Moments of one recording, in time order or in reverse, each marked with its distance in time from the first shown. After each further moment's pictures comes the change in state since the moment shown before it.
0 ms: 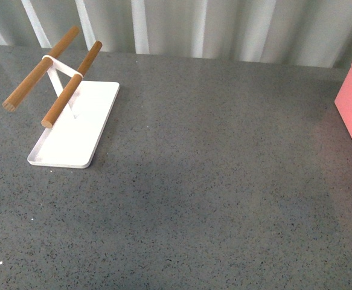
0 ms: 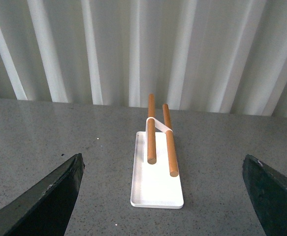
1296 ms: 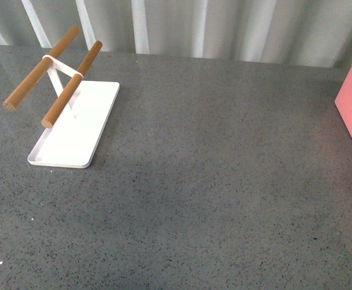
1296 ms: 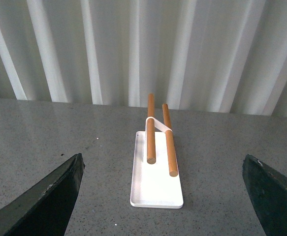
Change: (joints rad) left arm 0.000 0.000 0.000 0.000 0.000 0.000; right arm -0.108 0.088 -0.063 0.053 0.010 0.011
